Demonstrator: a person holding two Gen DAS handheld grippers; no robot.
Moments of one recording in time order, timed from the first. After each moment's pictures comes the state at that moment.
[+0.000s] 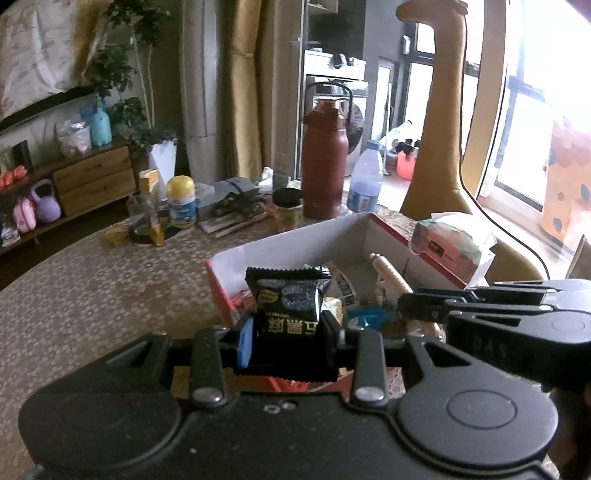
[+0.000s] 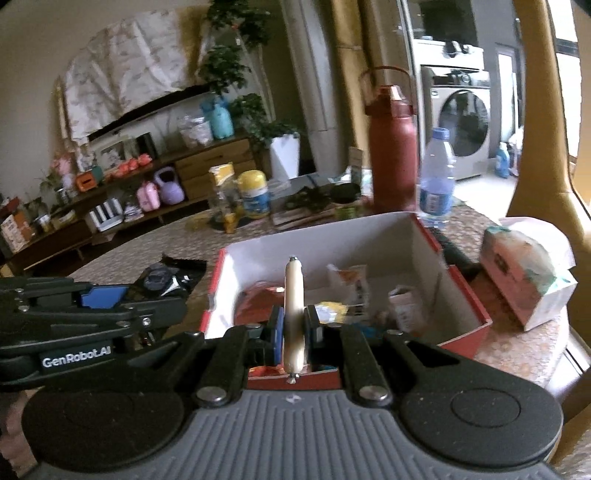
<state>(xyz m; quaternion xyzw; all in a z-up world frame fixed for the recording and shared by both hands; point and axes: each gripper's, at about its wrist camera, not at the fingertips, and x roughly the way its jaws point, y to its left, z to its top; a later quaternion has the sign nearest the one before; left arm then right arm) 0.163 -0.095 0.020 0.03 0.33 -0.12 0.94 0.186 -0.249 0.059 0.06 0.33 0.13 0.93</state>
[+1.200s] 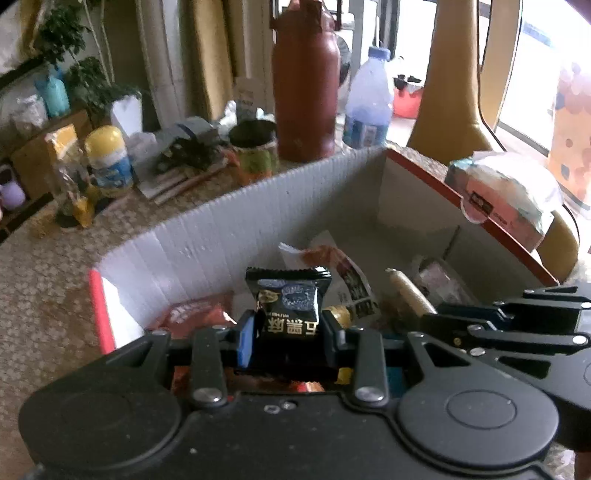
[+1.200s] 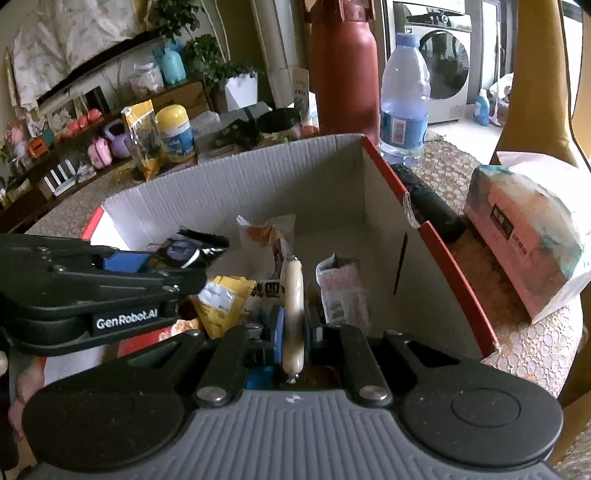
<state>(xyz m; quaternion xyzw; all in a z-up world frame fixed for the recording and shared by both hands) 0.302 -0.157 -0.076 0.07 0.42 -0.14 0.89 0.288 -0.282 -0.032 0.05 0.42 0.09 0.90</state>
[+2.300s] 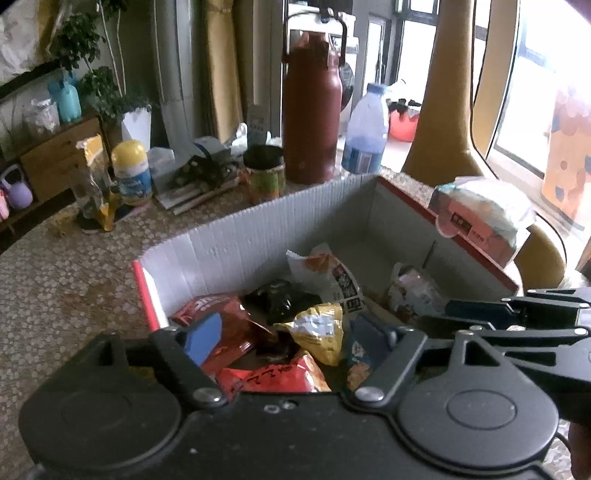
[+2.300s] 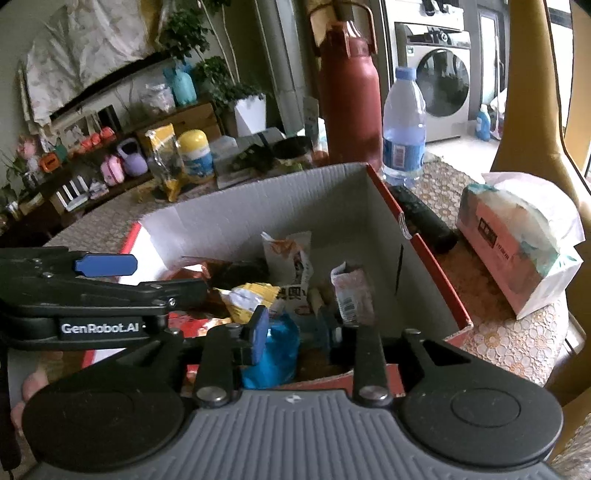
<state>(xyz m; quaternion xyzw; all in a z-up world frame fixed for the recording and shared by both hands) 0.259 -0.135 -0.040 0.05 0.38 -0.14 0.91 0.249 -0.282 0.004 0.06 0.39 0.10 0.91</state>
